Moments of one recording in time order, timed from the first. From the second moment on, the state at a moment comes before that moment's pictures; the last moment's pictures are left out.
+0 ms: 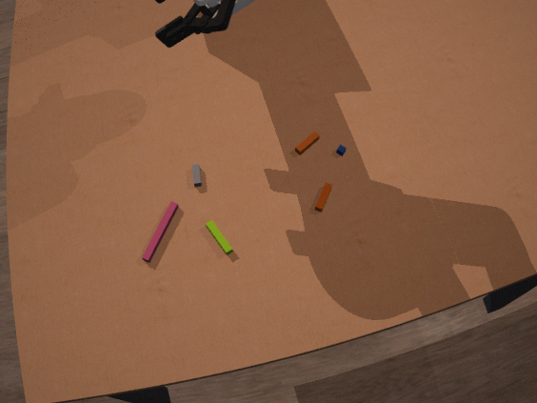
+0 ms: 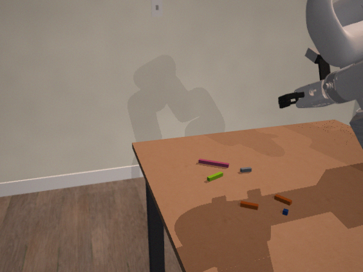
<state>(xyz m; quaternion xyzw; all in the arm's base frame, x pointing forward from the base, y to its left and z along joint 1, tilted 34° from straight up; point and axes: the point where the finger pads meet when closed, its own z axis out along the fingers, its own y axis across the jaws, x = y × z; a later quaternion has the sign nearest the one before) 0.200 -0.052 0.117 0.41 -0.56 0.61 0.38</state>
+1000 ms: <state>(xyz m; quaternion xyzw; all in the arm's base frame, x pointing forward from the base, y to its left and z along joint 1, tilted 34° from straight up) 0.285 -0.081 0.075 0.76 -0.46 0.39 0.25</state>
